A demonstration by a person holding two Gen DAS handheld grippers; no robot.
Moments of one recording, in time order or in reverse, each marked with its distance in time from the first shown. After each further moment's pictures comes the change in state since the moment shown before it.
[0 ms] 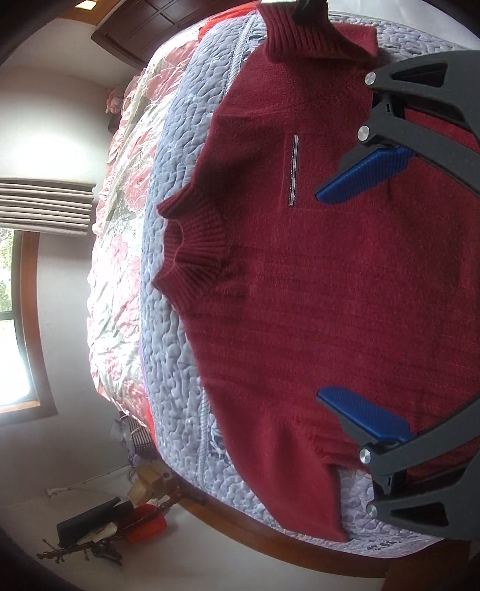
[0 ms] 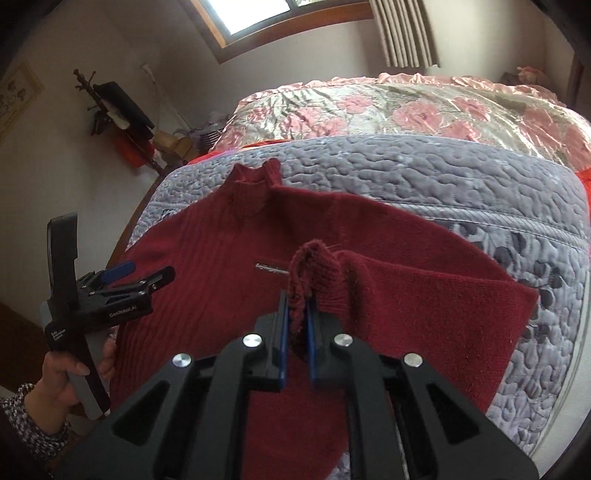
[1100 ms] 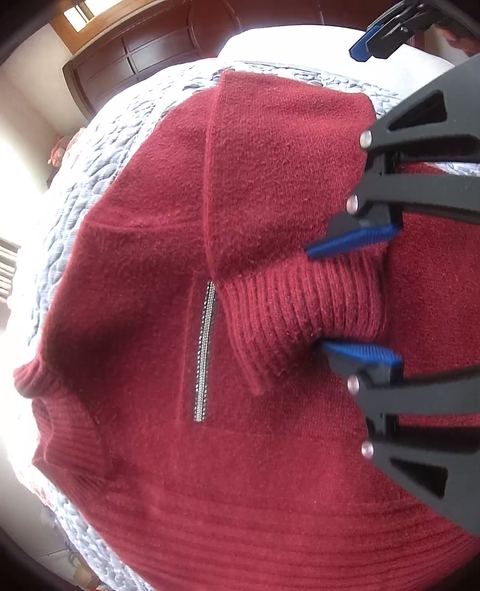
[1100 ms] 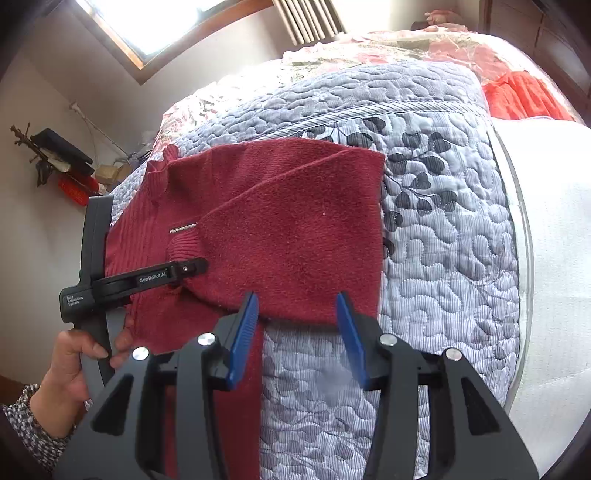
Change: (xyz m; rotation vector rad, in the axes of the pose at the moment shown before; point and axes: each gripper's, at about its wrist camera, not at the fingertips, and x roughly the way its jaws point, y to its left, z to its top) left arm 0.087 -0.137 -0.029 0.002 0.325 -0.360; right arm -0.068 -0.088 -0.100 0.292 0.004 -0.174
